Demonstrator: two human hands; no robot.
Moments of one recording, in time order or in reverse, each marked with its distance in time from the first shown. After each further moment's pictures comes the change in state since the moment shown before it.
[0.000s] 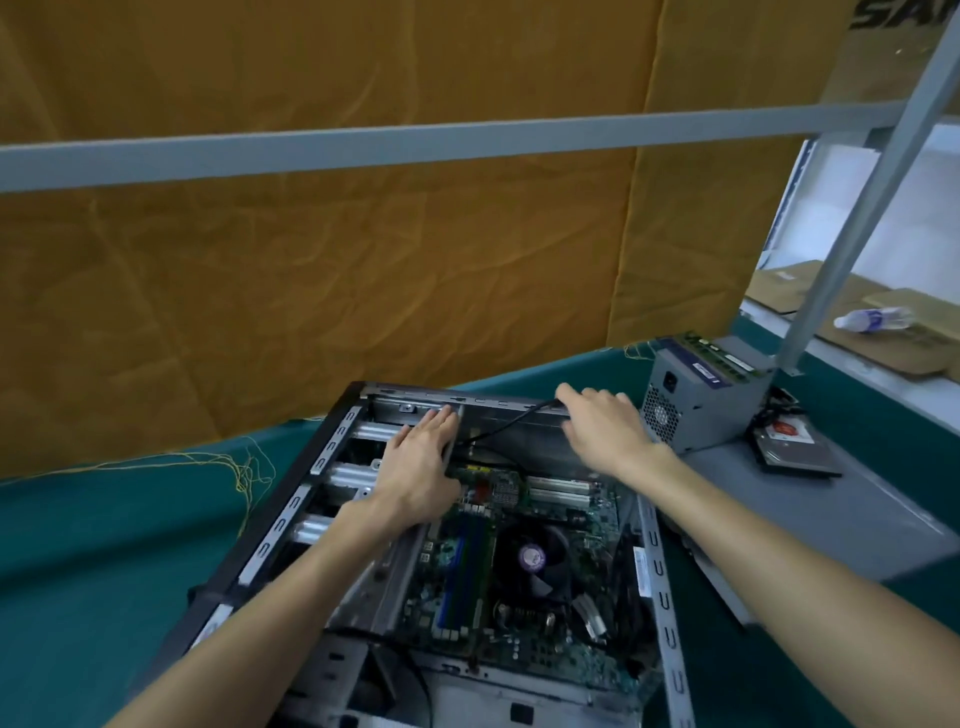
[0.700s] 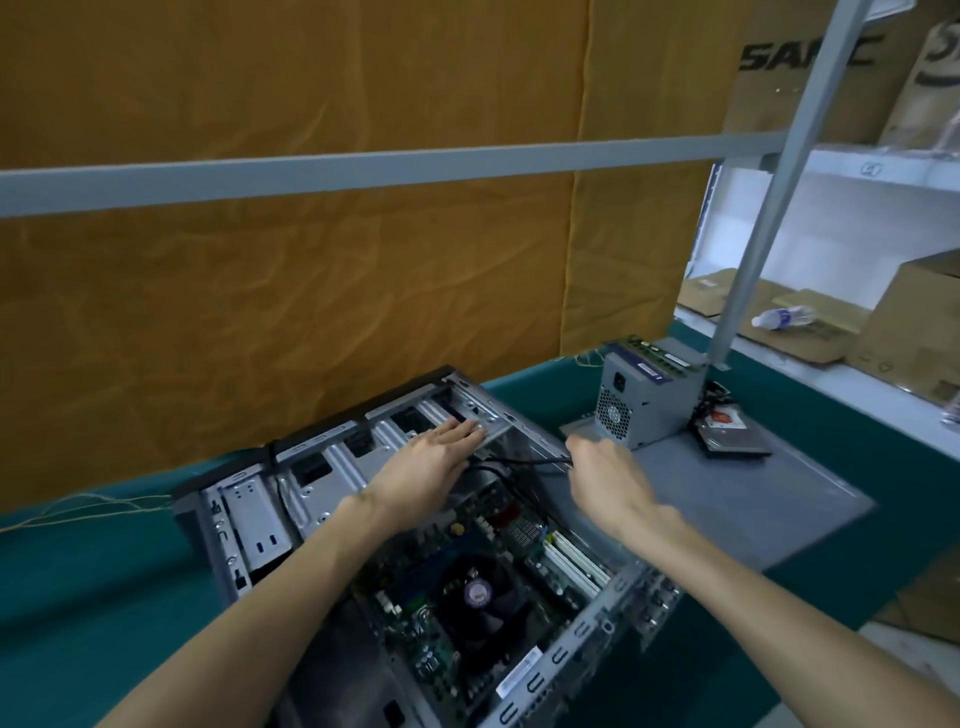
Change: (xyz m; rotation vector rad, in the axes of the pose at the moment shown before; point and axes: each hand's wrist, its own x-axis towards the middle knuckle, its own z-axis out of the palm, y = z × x) left_hand 0.027 0.000 0.012 0.109 -0.014 0.493; right_hand -0.078 -0.009 -0.010 0.087 -0.021 0.300
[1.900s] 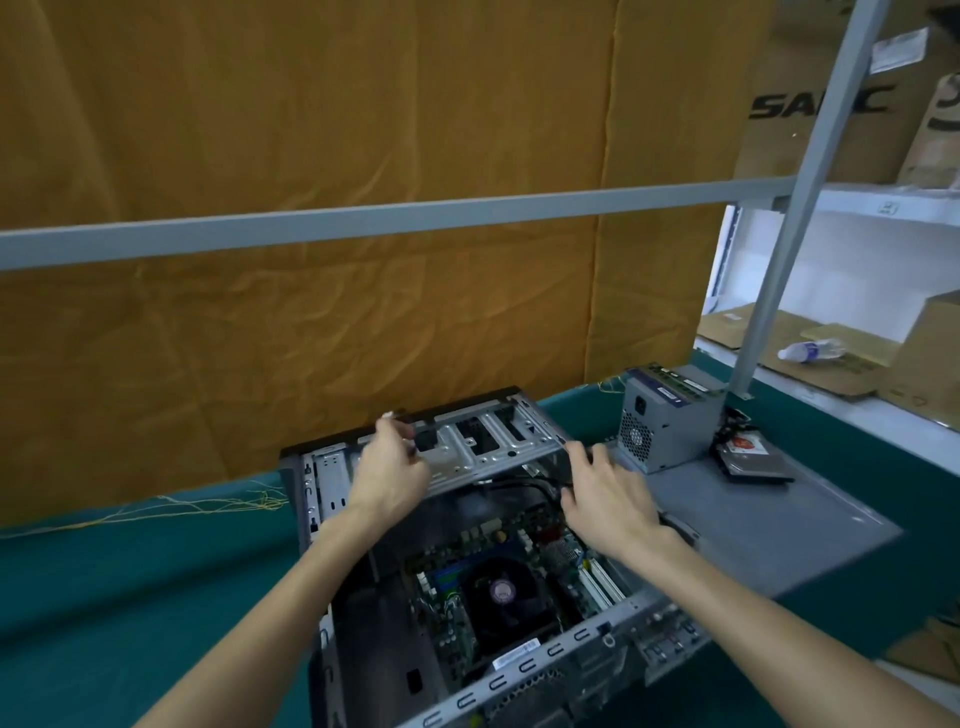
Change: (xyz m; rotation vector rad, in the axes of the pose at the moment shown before) left_hand -0.063 0.018 -0.061 -0.456 0.320 -0.692; right_hand -0.015 -0.020 0.014 -0.176 0.175 -0.152
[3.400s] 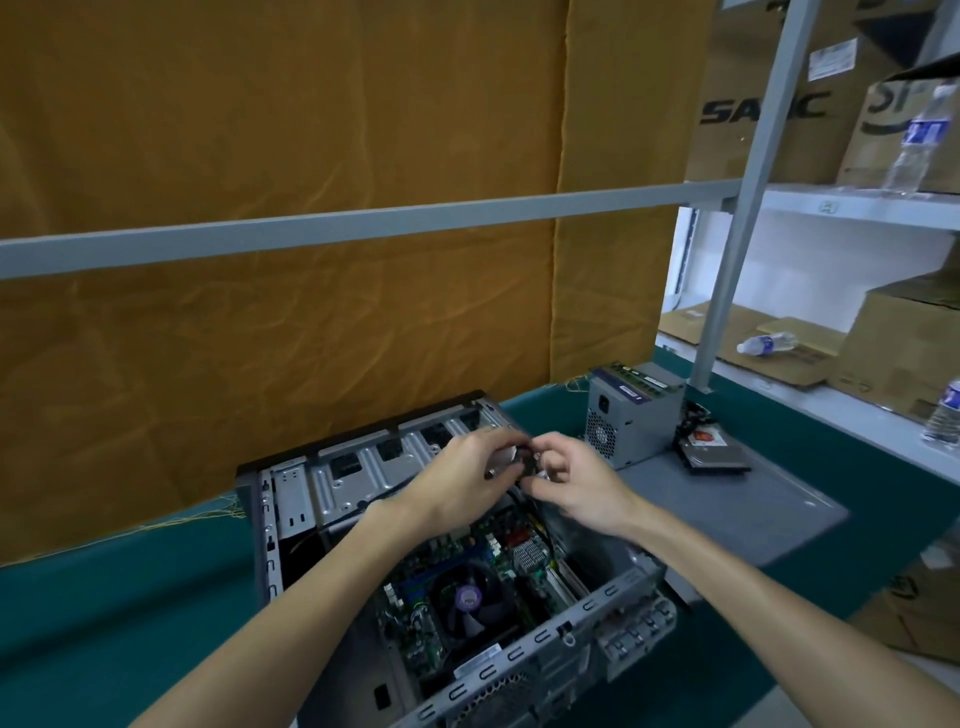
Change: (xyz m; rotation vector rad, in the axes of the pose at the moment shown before) left_hand -0.006 0.069 0.059 0.069 -0.258 0.725; right_hand -0.007 0.022 -0.038 1.245 -0.171 -0.092
